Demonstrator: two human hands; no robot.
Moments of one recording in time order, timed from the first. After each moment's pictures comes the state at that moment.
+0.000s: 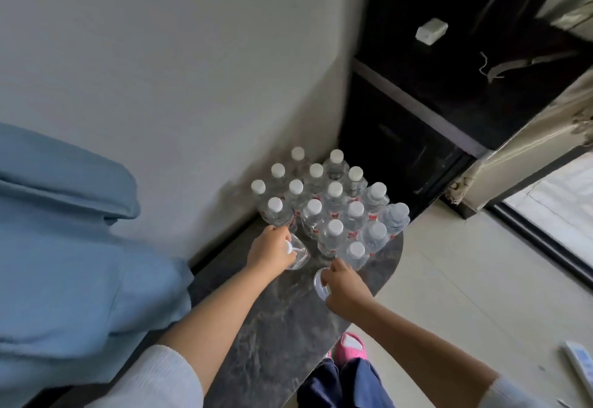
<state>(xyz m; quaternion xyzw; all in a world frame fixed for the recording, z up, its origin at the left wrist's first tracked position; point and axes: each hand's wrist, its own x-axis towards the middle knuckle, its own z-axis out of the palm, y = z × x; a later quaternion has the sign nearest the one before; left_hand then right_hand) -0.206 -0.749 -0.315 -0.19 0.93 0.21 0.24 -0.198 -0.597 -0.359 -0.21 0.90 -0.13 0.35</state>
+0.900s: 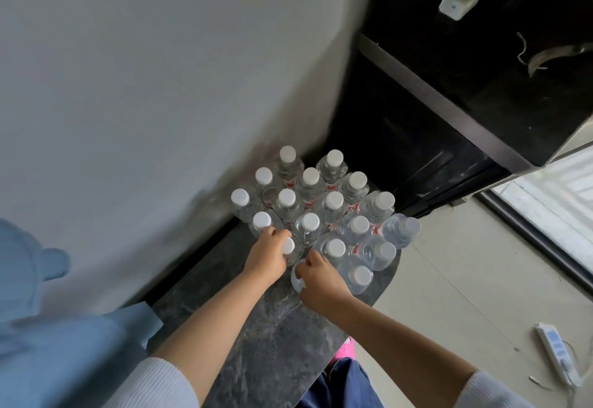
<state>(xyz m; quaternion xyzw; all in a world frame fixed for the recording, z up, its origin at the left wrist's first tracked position) -0.269 -0.773 -0.395 -0.11 0.92 0.24 0.27 -0.261 -0.650 -0.393 -0.21 0.89 -0.11 0.38</state>
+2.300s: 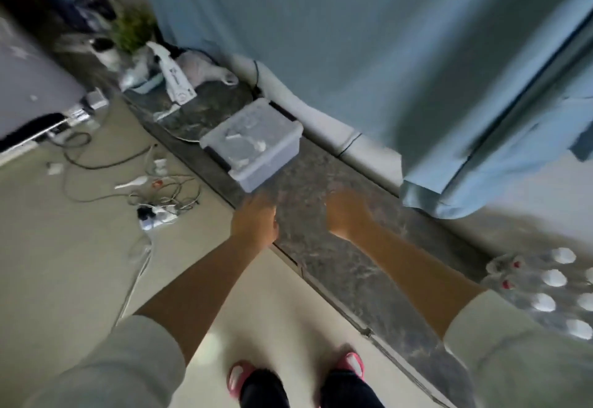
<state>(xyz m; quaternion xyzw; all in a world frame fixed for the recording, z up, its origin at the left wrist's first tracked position) 0.216 -0.715 -0.257 -0.74 0.66 0.12 0.09 0.055 -0.764 -0.268 -0.81 0.55 0.13 0.16</state>
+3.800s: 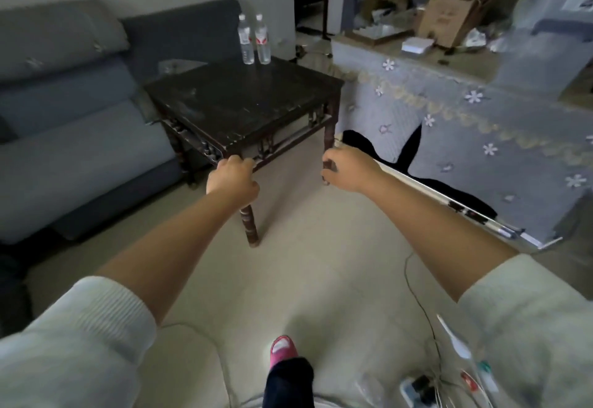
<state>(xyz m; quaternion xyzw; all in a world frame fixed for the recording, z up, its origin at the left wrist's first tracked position) 1.068 -0.406 -0.131 -0.99 -0.10 0.01 -0.06 1.124 -0.604 -0.128 -0.97 -0.19 0.05 0.13</state>
